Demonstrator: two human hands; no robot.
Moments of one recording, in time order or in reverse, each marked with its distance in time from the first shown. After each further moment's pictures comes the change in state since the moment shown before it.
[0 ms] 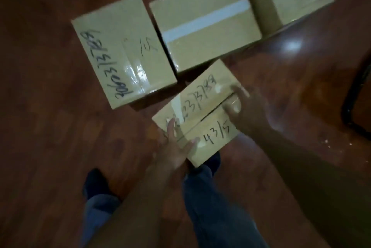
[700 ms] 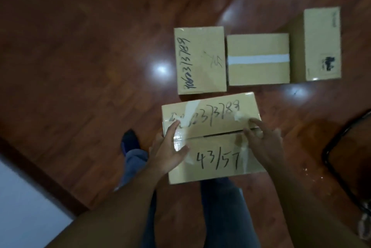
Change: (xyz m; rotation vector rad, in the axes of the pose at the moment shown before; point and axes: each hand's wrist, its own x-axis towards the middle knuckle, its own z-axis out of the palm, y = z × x) left_hand -0.193 -0.074 -0.188 -0.121 0.142 0.047; right_hand -0.197 -0.190 -0.096 0.113 -0.090 0.048
